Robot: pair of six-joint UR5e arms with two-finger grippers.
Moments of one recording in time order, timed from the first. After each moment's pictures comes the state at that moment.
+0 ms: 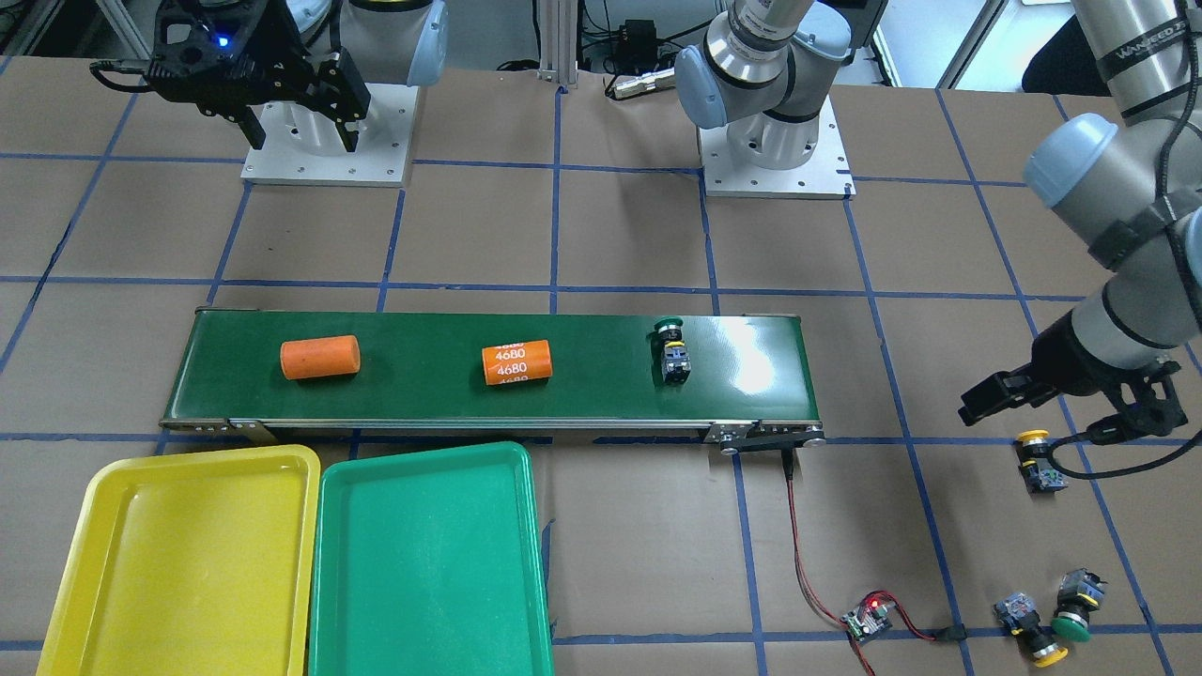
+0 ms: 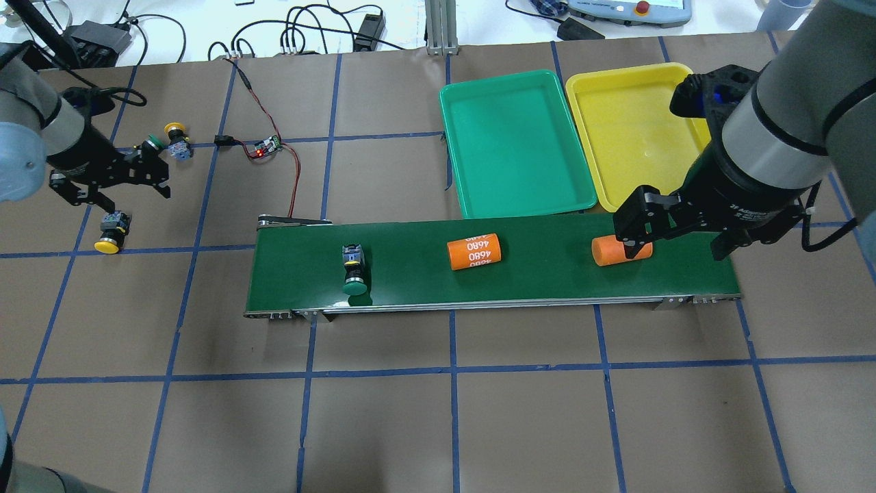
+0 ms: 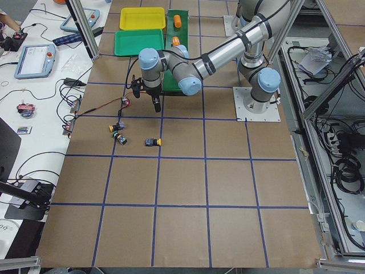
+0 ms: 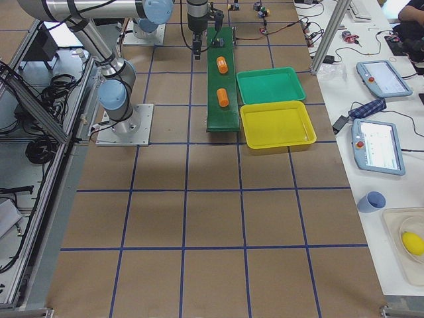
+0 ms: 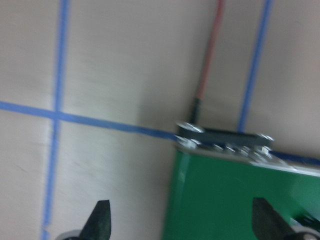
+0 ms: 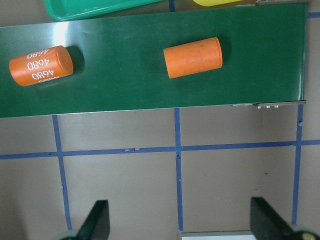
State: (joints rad) left arm -1.08 -1.87 -1.72 -1.13 1.56 0.23; right arm 1.54 -1.85 1.81 -1.51 -1.53 0.02
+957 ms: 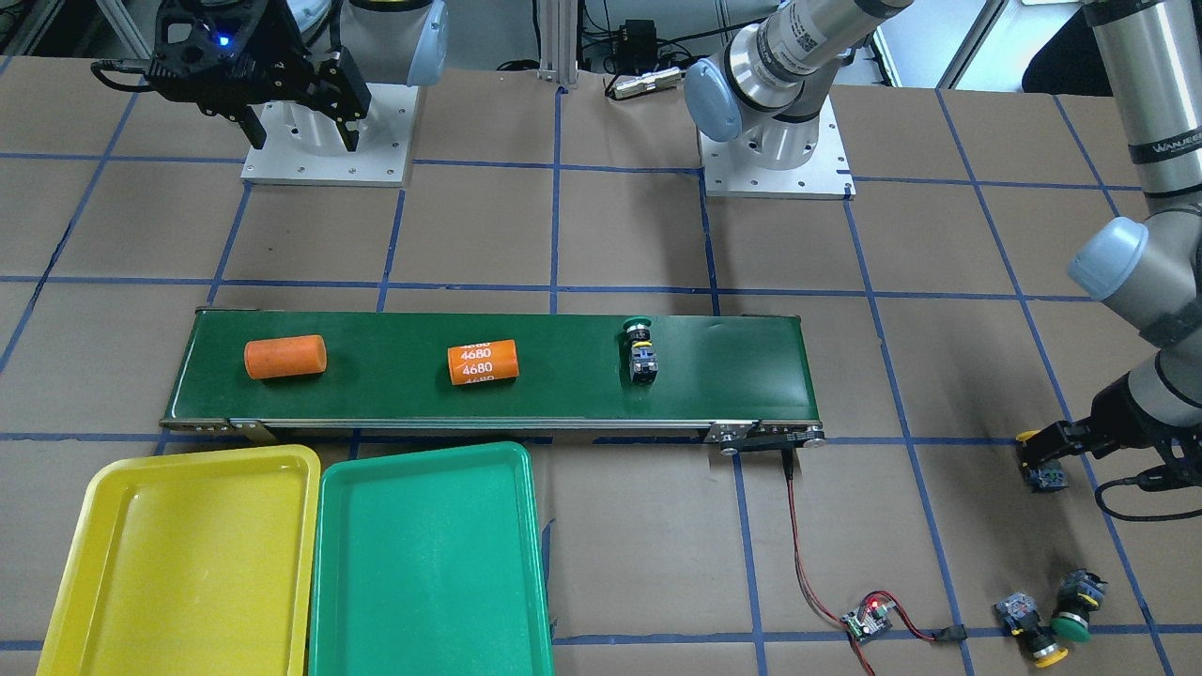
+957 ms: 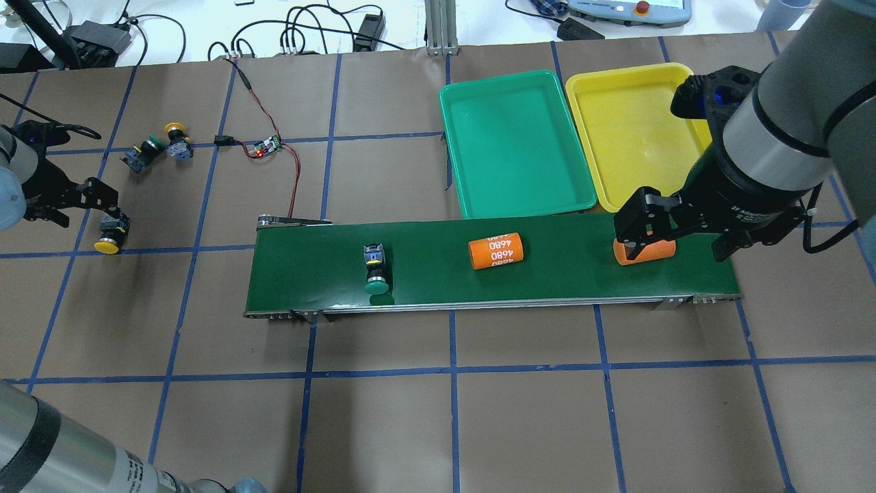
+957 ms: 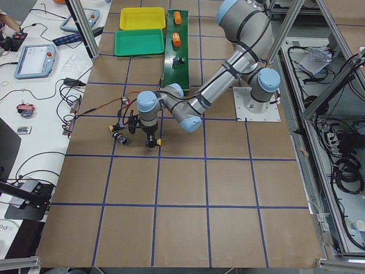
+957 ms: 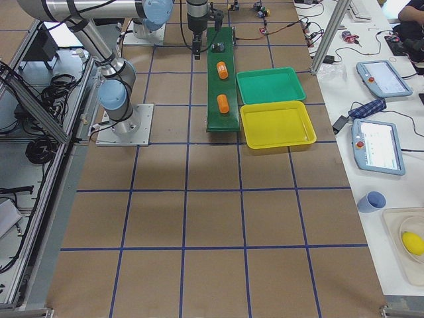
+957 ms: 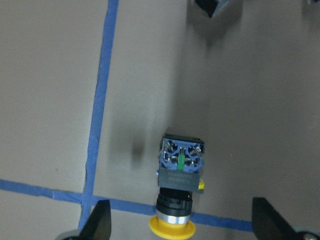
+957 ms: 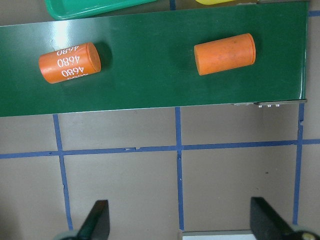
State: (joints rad) left arm -0.94 -2.10 -1.67 -0.90 1.58 0.51; right arm 1.54 -1.85 1.81 -1.51 -1.52 0.01
